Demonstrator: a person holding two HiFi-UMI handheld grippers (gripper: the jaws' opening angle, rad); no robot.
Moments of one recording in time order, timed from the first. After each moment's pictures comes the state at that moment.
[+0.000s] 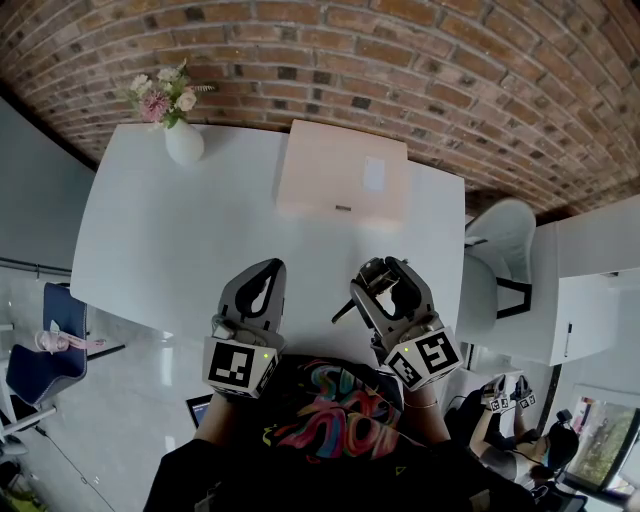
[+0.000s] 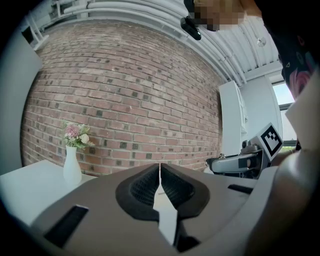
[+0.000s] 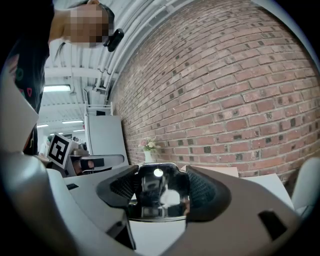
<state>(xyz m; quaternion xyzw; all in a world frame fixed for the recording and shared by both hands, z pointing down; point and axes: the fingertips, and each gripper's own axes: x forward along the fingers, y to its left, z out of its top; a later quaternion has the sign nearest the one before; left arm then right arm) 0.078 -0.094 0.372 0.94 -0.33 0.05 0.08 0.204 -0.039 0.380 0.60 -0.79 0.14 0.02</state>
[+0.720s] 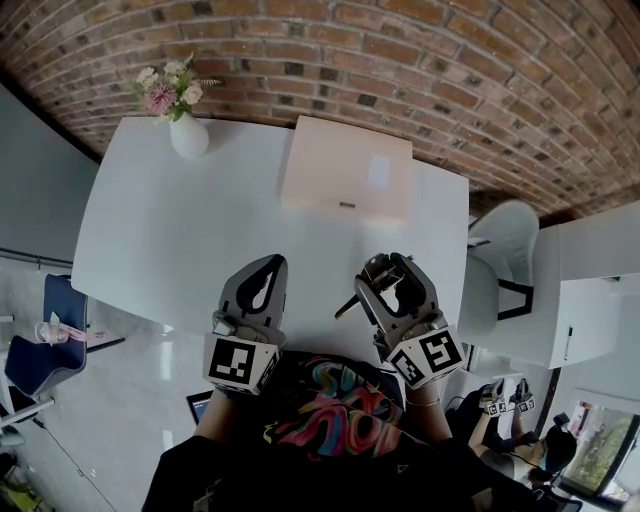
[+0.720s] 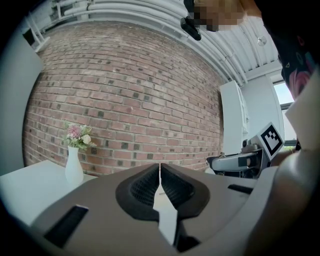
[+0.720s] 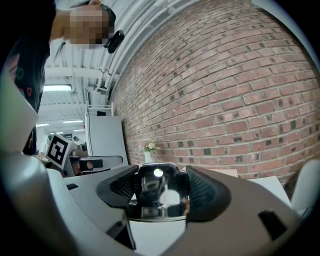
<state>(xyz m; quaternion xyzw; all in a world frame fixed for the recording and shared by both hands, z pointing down) 0.074 -0.092 0.370 0.94 -0.34 0.05 0.08 0.206 -0.039 0.375 0.60 -0.79 0.13 0.02</state>
